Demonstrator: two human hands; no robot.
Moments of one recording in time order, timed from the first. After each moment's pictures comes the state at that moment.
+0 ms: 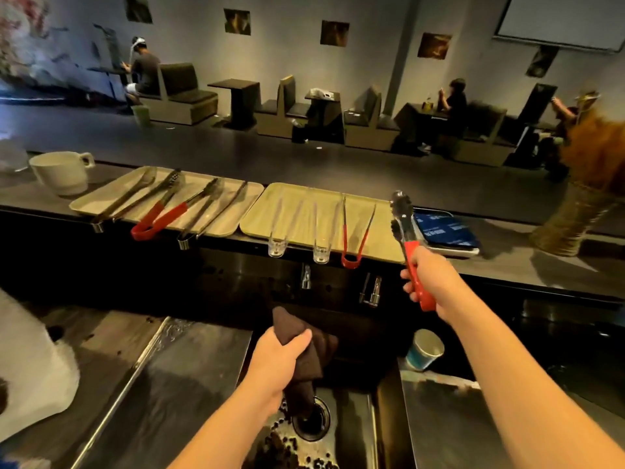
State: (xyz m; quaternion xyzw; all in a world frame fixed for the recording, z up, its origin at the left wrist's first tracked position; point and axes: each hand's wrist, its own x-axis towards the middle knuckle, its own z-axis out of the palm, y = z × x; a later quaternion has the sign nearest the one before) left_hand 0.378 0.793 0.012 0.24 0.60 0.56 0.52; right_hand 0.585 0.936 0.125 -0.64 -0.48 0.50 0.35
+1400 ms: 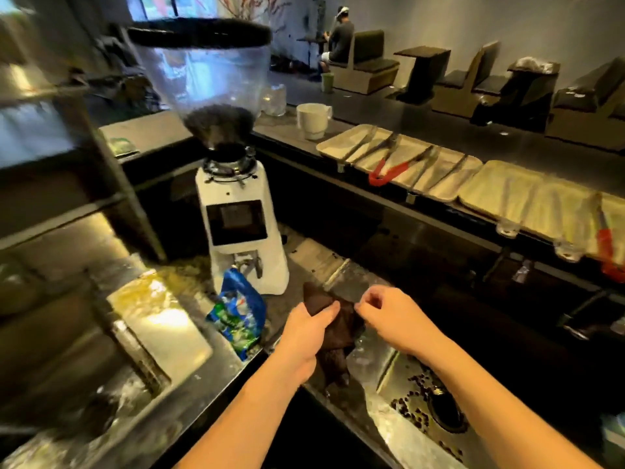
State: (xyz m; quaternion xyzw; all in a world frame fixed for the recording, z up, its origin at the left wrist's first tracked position) left_hand 0.213 0.624 -0.007 0.04 0.61 0.67 0.42; right_hand 0.315 0.748 0.029 -0.32 -0.87 0.37 0.05
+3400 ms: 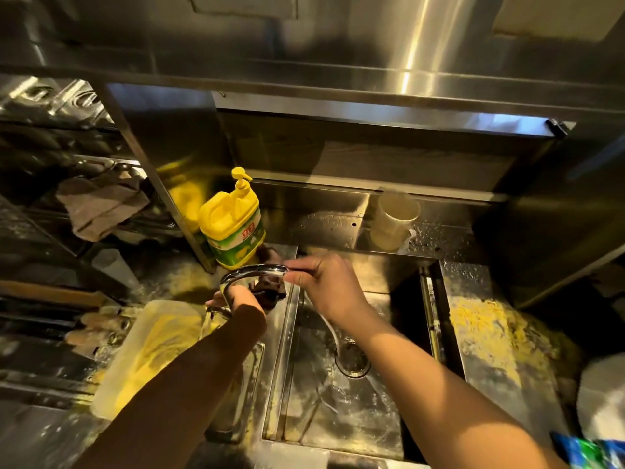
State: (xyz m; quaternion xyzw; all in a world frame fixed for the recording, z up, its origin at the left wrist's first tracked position) left_hand -0.115 -0.009 -0.105 -0.23 0.92 -0.12 0.29; right_hand -0.131 0.148 -0.010 0.22 -0.87 0.44 -0.07
